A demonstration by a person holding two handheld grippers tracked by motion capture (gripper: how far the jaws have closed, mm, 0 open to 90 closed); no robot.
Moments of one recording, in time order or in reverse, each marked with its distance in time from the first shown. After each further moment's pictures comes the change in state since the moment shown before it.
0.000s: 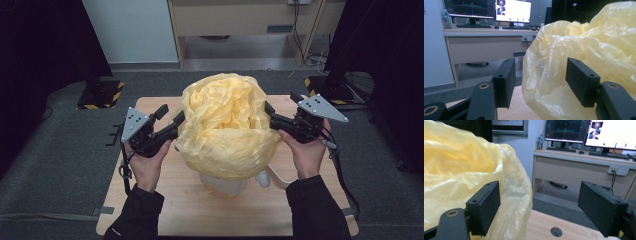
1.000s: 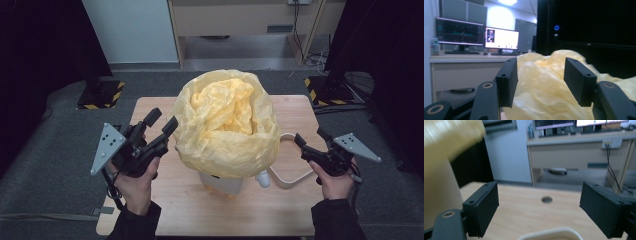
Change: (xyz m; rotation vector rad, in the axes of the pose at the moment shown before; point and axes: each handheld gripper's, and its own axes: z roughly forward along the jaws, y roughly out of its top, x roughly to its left) left arm -0.025 0.027 -0.055 -0.215 -0.089 -0.008; right arm -0.063 -0.096 -0.057 0.018 -0.023 0.169
